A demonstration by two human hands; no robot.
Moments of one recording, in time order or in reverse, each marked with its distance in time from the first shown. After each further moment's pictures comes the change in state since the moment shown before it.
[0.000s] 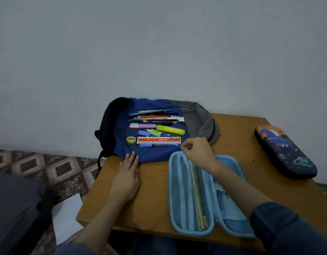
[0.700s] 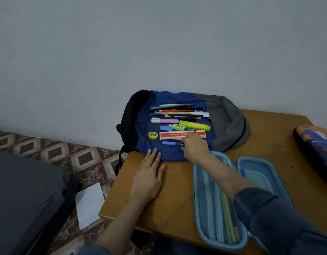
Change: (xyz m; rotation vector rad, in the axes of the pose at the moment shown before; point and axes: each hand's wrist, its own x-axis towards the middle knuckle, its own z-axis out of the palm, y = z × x) left_hand 0.001 0.002 -0.004 -0.027 -0.006 -0.047; right_hand 0.051 -0.030 0.077 -0.483 -0.205 -0.130
